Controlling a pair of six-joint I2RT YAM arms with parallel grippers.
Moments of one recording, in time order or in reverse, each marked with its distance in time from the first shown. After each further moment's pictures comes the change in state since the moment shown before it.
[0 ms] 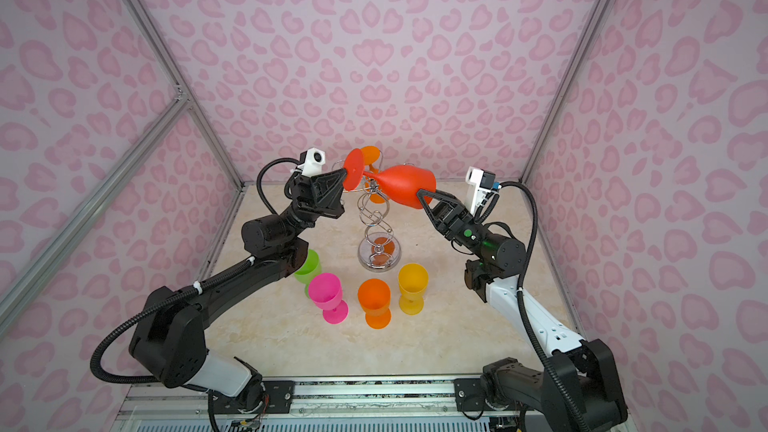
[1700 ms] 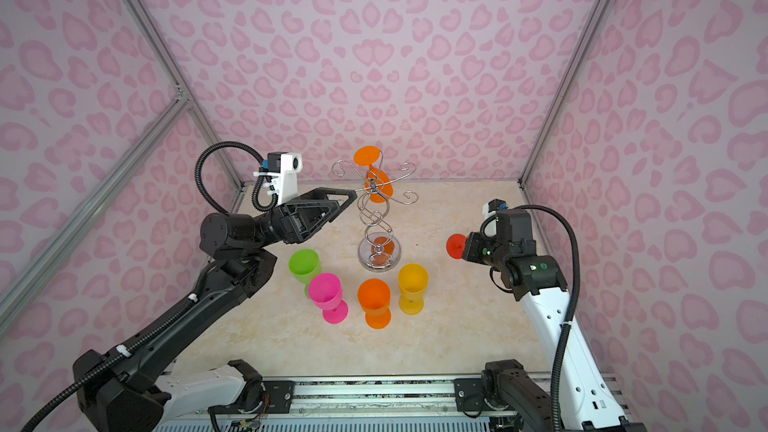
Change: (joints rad) left arm -0.030 -0.351 0.018 -0.720 0.236 0.893; right arm -0.169 -0.185 0.309 -2.091 0.482 -0.961
